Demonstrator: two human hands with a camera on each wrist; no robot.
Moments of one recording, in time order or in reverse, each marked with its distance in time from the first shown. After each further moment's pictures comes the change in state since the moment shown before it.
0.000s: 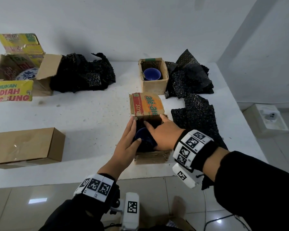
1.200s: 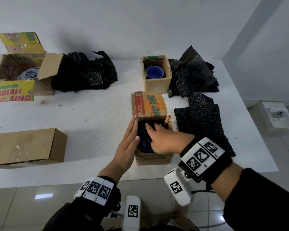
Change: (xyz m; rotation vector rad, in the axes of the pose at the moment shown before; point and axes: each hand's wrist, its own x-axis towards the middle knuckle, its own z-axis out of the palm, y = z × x) left_hand 0.000 -0.010 -0.001 -0.128 0.014 0.027; right_hand 0.000 -0.011 -0.005 0.613 -0.238 0.140
